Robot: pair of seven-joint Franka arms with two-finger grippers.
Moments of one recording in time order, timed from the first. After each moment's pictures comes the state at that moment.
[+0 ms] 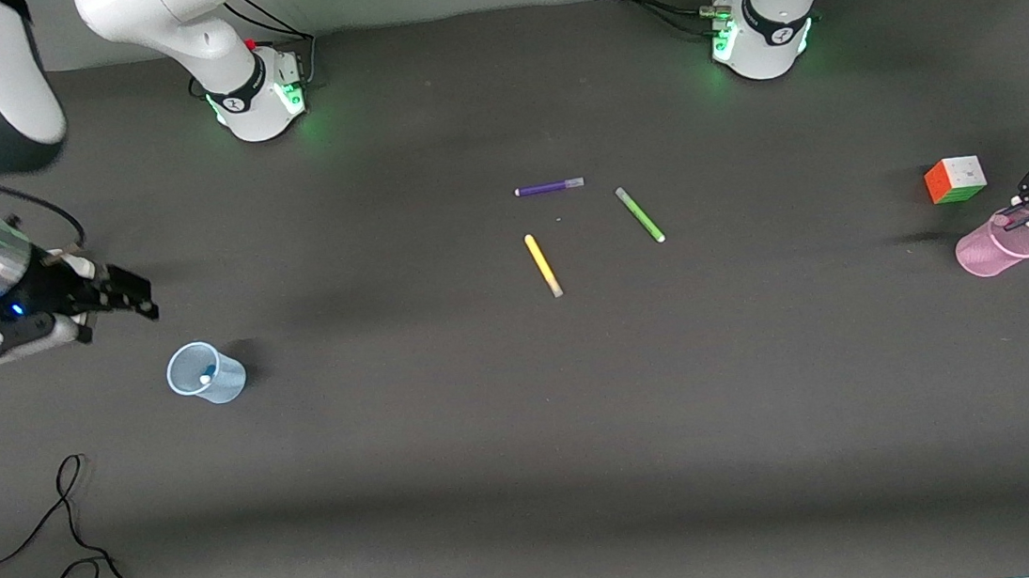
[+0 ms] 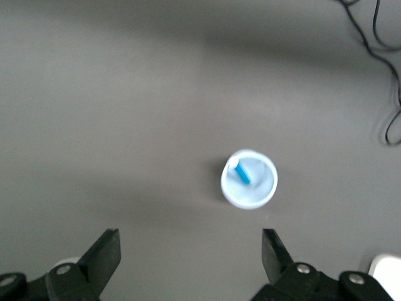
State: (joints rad) left arm 0.77 0.49 0.01 -1.84 -0.69 1.74 2.44; right arm 0.35 -0.05 -0.34 -1.88 0.06 1.87 -0.19
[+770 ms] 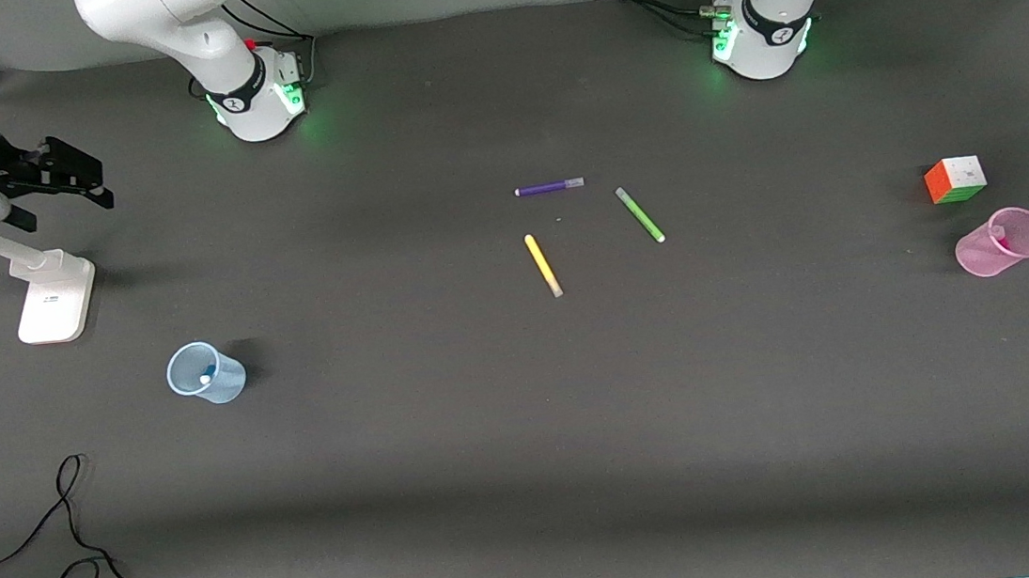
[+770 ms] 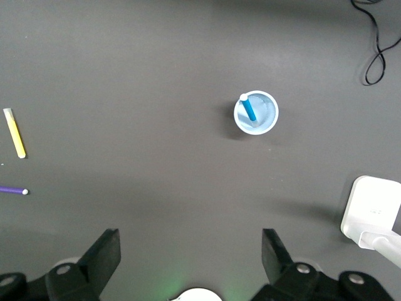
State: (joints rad) left arm 0.74 0.40 -0.01 -1.72 -0.64 1.70 2.14; right arm 0.32 -0.19 -0.25 -1.75 -0.01 1.54 -0.05
